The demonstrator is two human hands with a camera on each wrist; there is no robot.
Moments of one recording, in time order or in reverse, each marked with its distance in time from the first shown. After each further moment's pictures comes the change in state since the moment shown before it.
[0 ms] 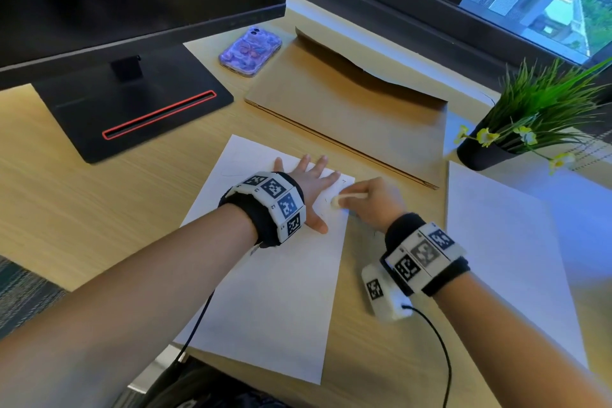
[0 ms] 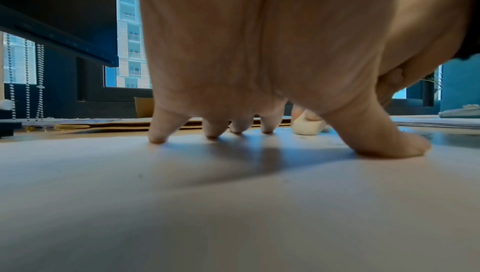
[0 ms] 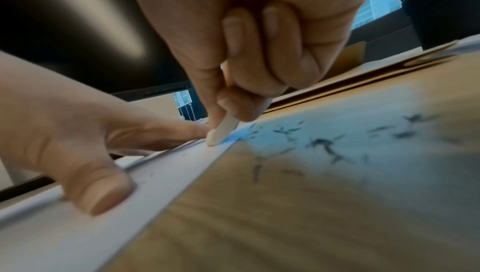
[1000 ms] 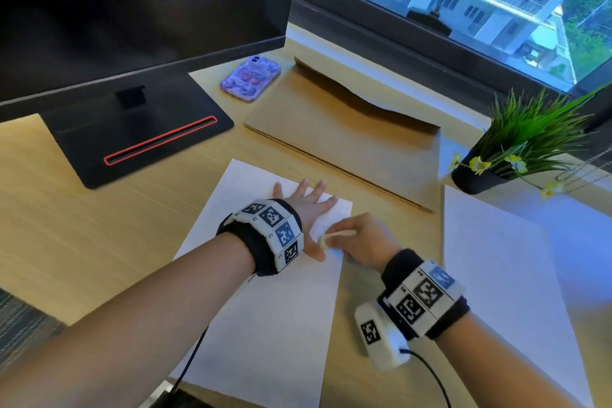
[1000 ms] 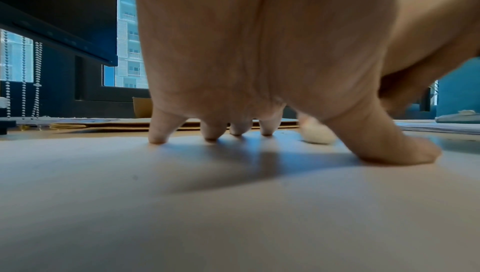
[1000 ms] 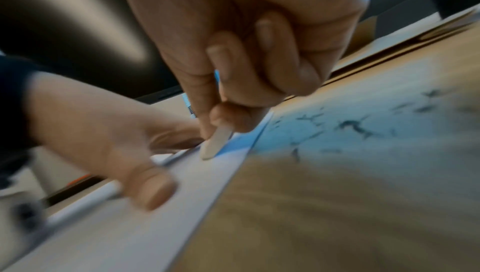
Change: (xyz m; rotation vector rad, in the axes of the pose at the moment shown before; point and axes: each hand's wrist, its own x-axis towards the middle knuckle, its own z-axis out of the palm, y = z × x) left_hand 0.003 -0.004 0.003 -0.027 -0.020 0.032; right_hand -0.014 -0.005 0.006 0.007 -0.125 -0.036
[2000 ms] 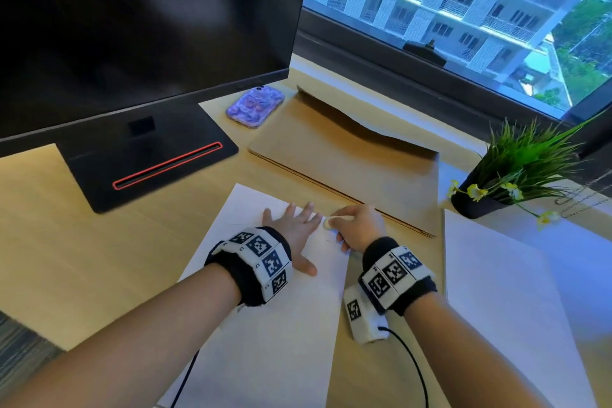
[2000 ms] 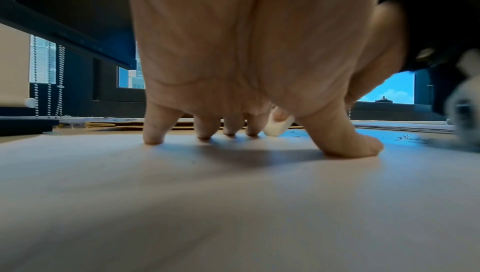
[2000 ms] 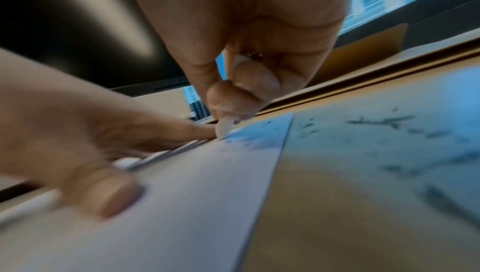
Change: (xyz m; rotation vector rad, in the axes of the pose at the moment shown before) left_hand -0.012 -0.010 0.000 -0.062 0.050 -0.078; right_hand 0.040 -0.022 -0.010 0.240 0.229 0.075
